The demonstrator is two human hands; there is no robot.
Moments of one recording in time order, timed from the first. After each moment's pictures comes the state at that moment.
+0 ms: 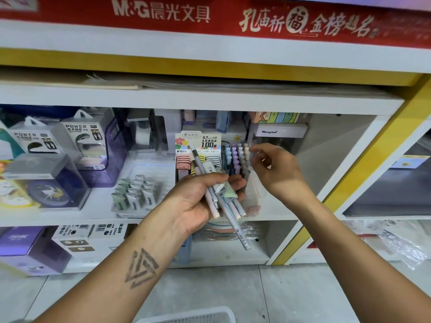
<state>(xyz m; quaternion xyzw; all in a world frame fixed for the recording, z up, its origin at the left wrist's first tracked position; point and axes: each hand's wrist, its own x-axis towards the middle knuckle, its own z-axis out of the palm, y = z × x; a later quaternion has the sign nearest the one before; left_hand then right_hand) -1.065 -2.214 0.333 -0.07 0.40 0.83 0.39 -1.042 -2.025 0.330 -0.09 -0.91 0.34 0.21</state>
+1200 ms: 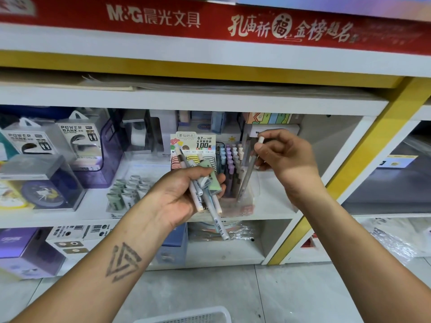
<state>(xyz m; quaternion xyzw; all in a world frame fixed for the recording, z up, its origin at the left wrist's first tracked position) -1.072 -2.228 0.343 -0.09 0.43 0.82 0.36 -1.024 -2.026 0.362 -0.10 -0.73 0.64 0.24</state>
